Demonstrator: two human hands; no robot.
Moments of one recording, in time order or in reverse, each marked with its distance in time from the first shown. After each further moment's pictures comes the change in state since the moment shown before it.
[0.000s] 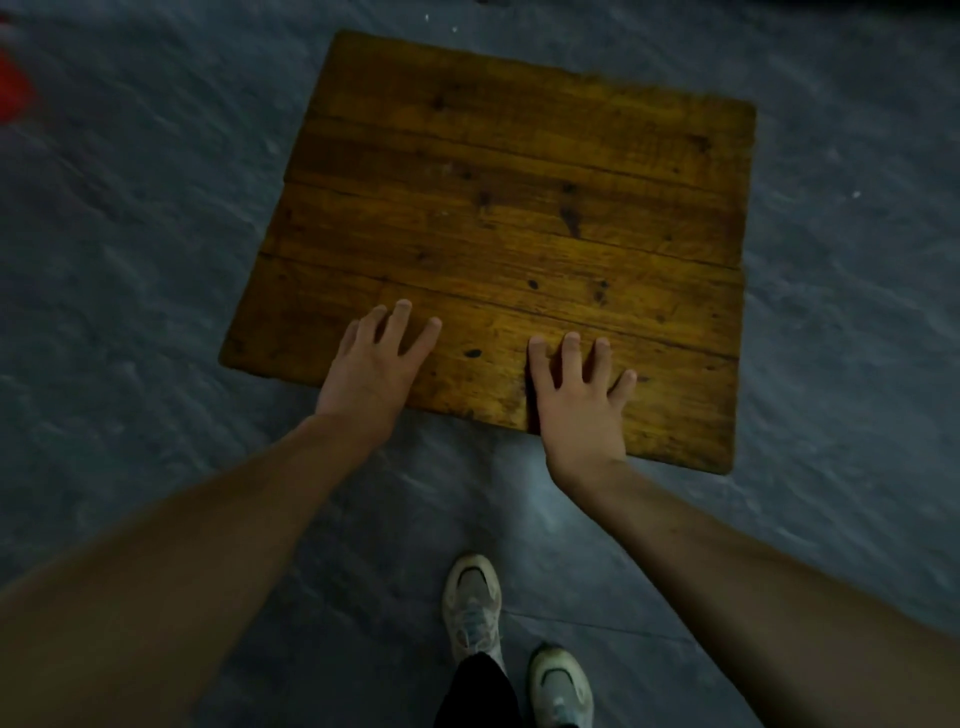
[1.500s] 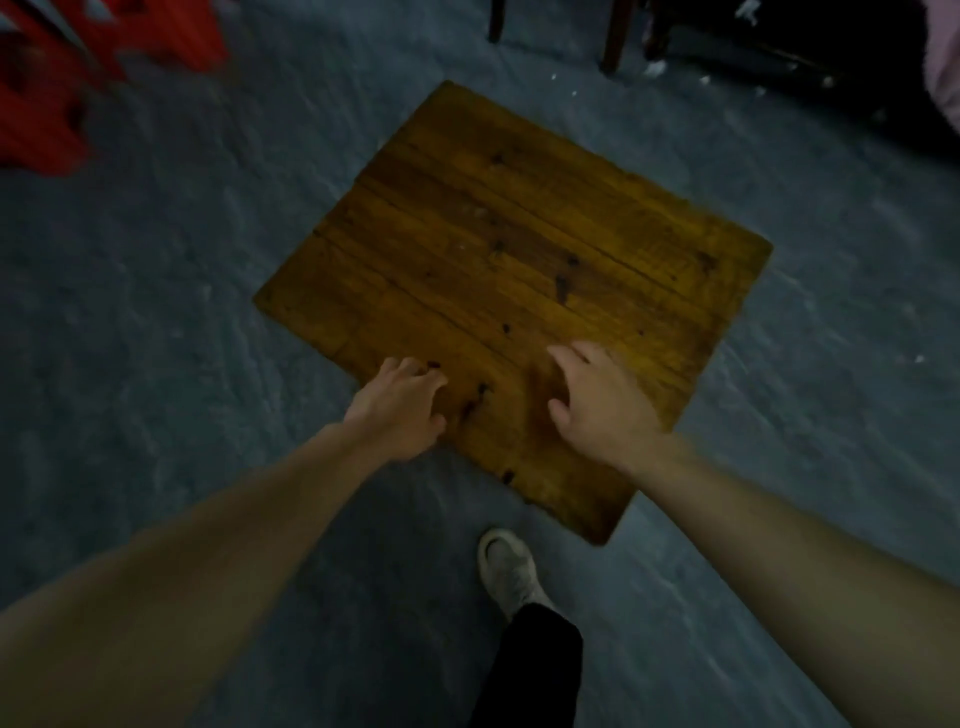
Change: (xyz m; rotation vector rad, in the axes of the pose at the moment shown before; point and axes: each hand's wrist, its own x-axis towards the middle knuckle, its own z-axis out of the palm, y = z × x) left_hand -0.010 0.088 -0.072 -0.580 -0.198 -0.341; right_hand 0.044 0.117 -0.110 0.185 -0.067 -0.433
